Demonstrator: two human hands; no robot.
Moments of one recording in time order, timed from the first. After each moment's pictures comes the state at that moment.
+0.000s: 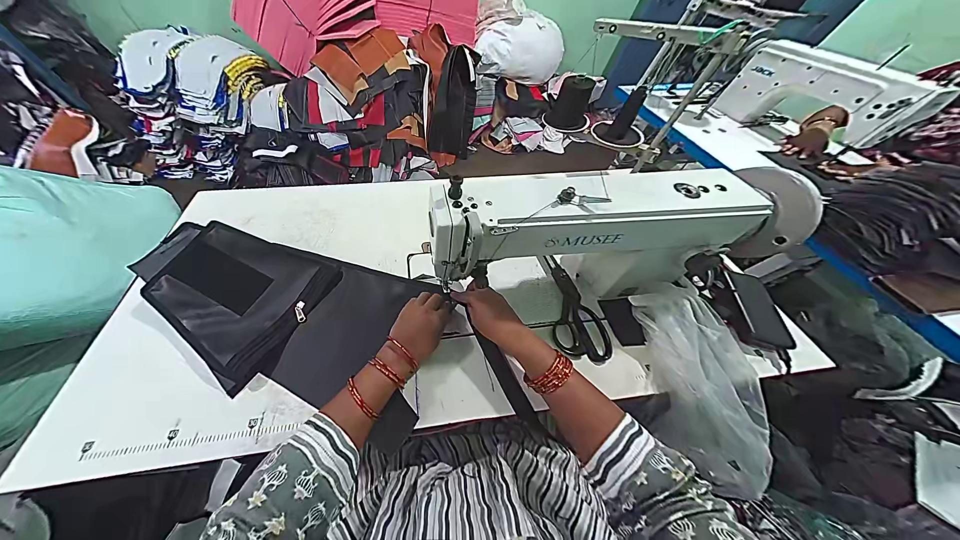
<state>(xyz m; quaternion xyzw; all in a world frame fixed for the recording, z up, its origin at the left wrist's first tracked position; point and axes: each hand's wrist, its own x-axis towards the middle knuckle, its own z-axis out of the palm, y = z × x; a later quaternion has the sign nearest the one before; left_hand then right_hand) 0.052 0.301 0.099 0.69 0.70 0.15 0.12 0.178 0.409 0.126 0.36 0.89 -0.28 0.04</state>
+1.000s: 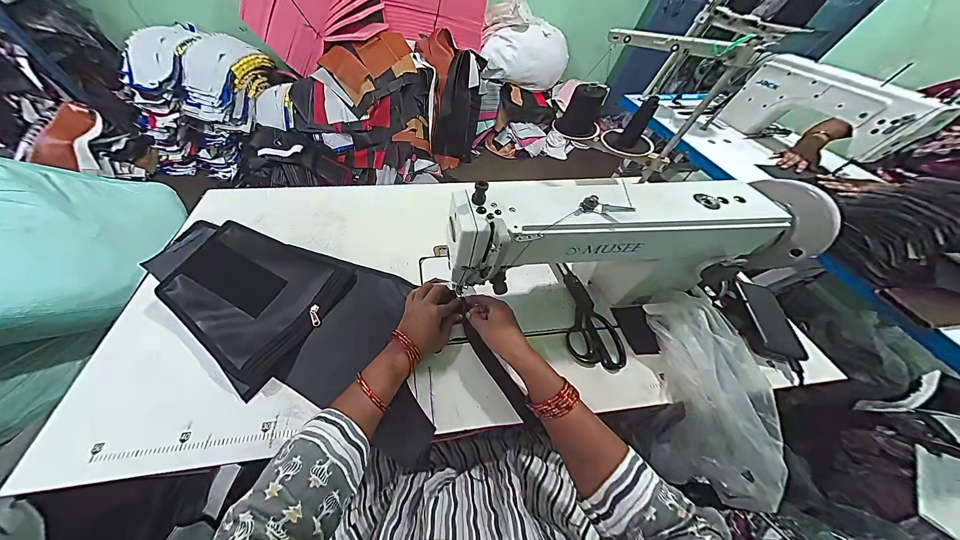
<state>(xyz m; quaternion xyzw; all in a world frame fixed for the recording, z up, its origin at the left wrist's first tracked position) 0.024 0.306 0.081 0.66 0.69 0.25 0.15 0.175 0.387 0.111 0.44 0.77 -0.45 -0.10</state>
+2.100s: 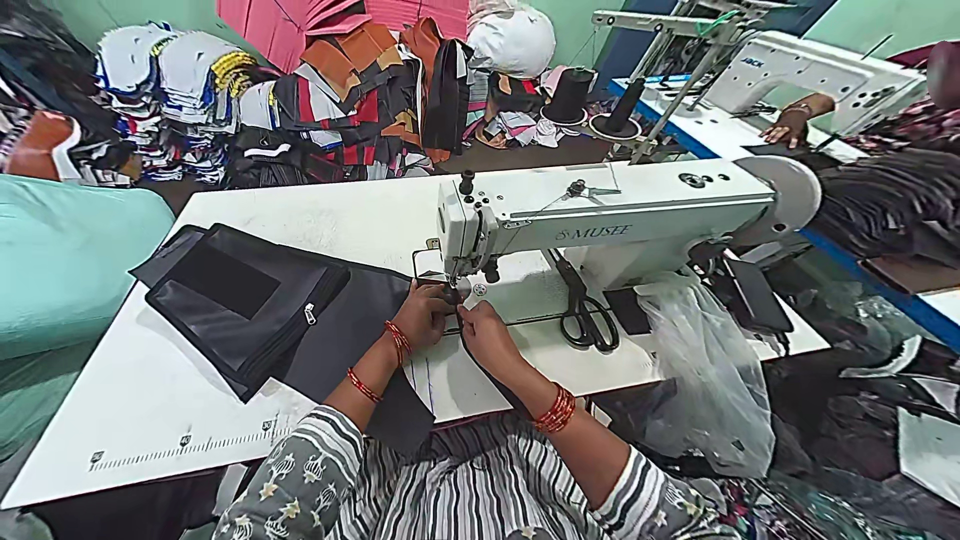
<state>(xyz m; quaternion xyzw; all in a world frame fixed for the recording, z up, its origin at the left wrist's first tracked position) 0.017 0.299 0.075 0.70 0.59 0.37 0.17 0.181 0.346 0.119 0.44 0.84 -0.31 -0.03</state>
